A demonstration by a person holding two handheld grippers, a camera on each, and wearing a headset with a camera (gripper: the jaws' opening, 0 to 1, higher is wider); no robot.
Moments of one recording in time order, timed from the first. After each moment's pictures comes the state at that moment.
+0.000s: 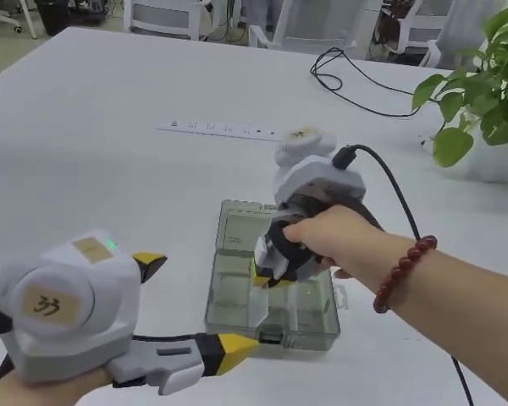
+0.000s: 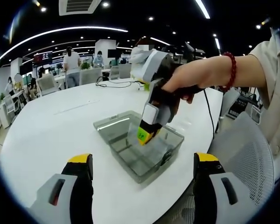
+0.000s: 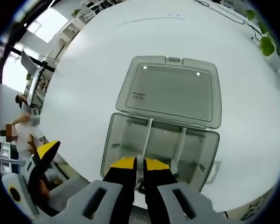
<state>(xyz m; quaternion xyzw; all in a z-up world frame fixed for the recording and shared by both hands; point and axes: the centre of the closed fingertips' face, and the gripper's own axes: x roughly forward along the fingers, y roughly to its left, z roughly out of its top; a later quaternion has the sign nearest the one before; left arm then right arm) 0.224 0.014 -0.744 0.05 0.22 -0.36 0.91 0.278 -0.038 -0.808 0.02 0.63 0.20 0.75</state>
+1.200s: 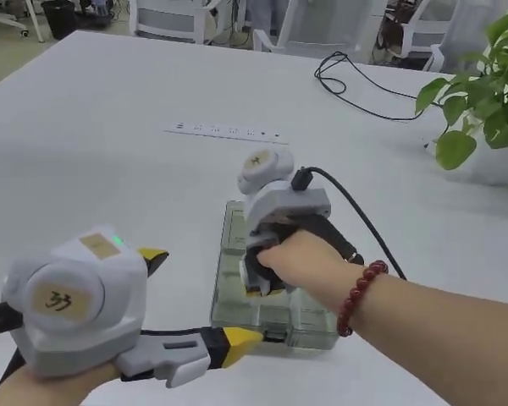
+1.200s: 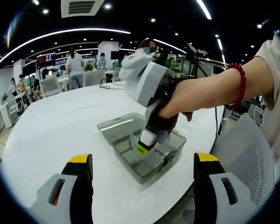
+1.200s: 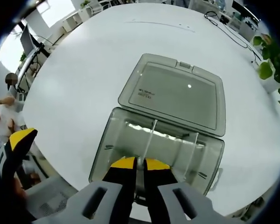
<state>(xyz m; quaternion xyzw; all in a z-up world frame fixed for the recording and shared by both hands) 0.225 0.018 -0.739 0.05 0.21 -0.34 0.91 0.280 -0.033 -0.830 -0.06 0.59 0.18 0.78</state>
